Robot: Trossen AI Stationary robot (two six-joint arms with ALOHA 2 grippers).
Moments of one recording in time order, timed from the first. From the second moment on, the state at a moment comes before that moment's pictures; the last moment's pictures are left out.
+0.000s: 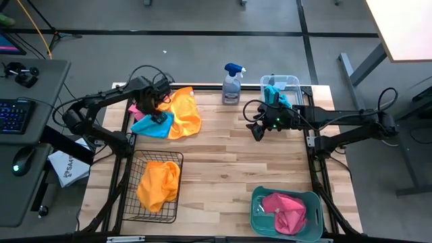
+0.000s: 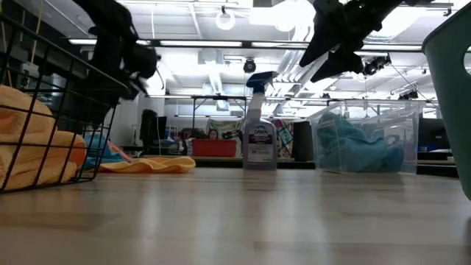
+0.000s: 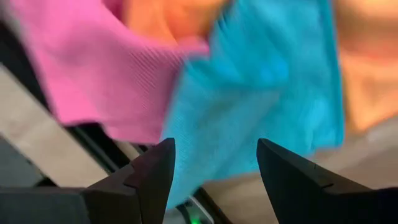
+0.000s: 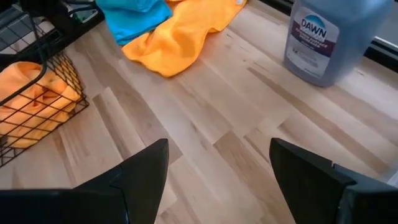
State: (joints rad) left arm 0.76 1.42 0.99 -1.25 -0.17 -0.20; right arm -0.12 1.14 0.92 -0.49 0.21 0.52
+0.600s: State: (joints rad) left arm 0.76 1.39 0.83 -1.14 -0.30 -0.20; right arm -0.12 1.14 0.92 -0.49 0.21 0.55
